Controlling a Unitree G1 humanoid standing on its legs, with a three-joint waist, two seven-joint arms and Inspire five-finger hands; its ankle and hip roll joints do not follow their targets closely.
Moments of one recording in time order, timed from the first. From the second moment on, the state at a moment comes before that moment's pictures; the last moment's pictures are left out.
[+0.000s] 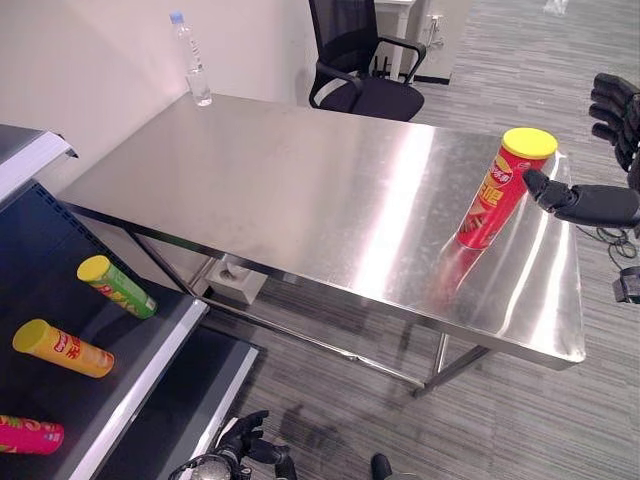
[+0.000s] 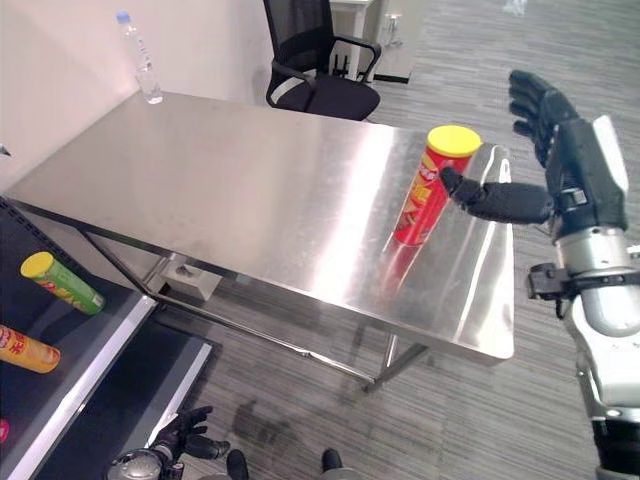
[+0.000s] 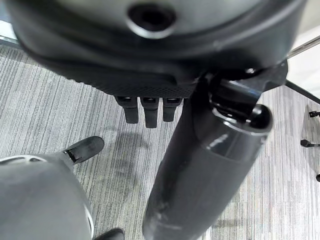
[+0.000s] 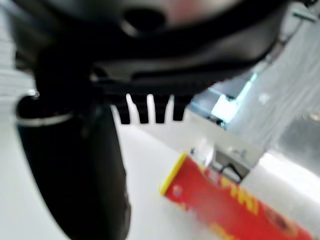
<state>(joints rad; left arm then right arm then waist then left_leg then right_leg) 0.02 0.21 -0.18 0.96 -0.08 -0.04 -0.03 -0.09 -1.00 -0.33 -0.08 0.39 -0.14 -0.06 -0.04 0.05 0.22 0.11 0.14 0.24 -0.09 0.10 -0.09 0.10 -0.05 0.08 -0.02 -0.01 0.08</state>
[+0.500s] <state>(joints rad) 0.02 0.22 -0.18 0.96 -0.08 -0.04 -0.03 -0.12 -1.00 -0.30 0.12 0.38 -0.11 -0.13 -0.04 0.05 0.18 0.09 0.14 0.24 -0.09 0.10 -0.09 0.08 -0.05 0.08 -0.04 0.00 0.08</state>
